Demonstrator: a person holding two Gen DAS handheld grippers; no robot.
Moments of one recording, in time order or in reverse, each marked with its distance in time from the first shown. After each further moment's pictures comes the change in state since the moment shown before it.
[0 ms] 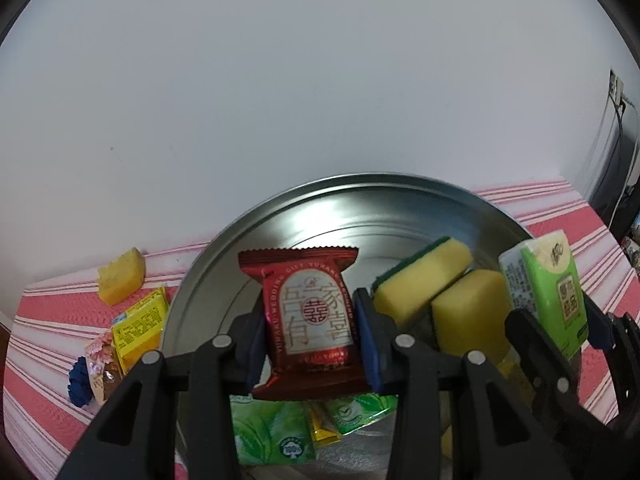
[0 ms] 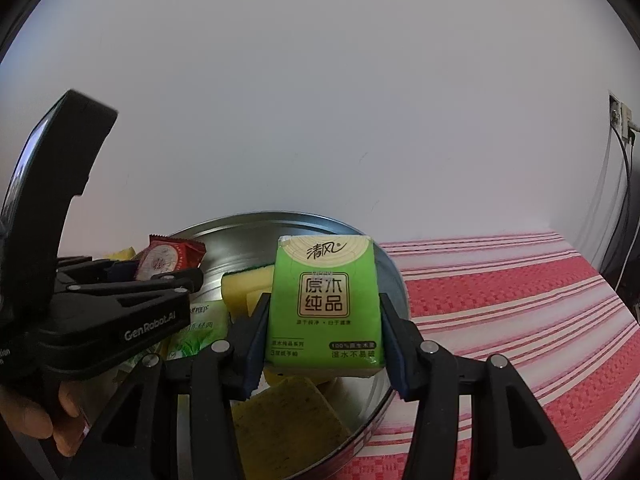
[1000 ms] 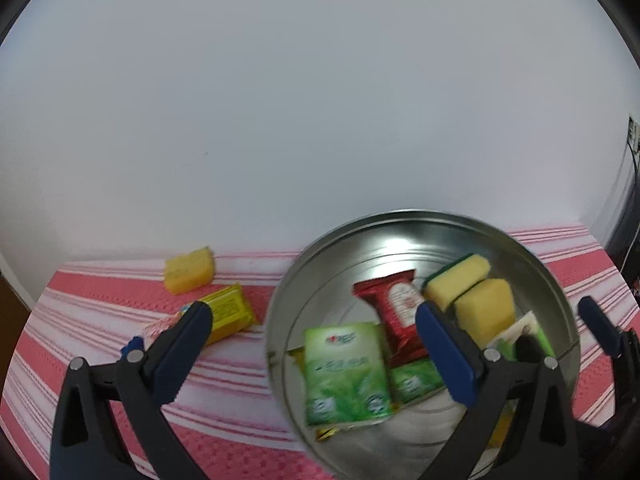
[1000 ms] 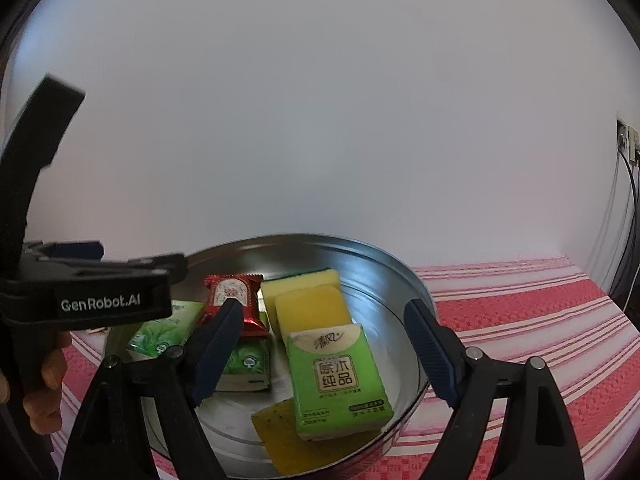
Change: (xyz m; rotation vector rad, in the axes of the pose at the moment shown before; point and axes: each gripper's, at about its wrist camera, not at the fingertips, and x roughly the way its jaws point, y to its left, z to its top) left arm -0.063 0.042 -0.026 -0.133 -0.135 0.096; right arm -0.048 0.023 -0.012 -0.044 -0.128 0.055
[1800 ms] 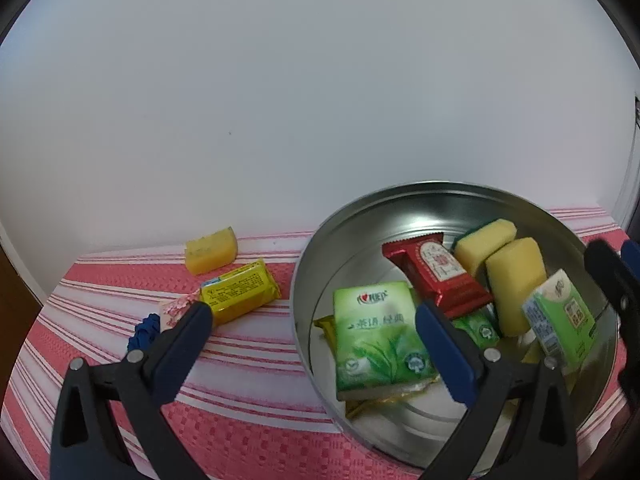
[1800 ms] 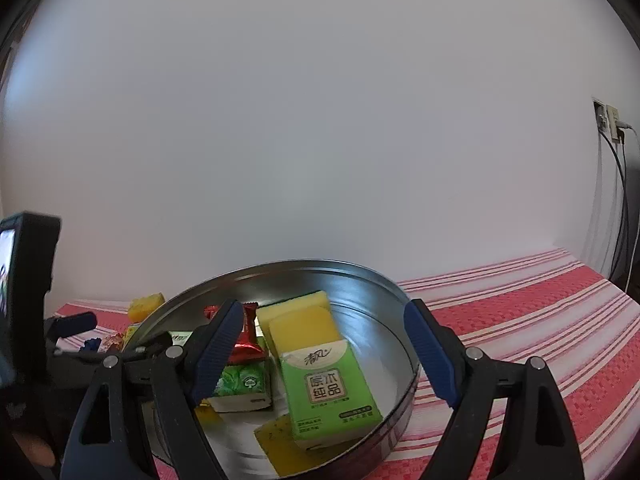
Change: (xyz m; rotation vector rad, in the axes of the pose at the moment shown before) left arm 0.010 0.006 -0.028 0.020 -0.043 0.080; right arm 0.005 -0.017 0.002 0.105 -0.084 -0.012
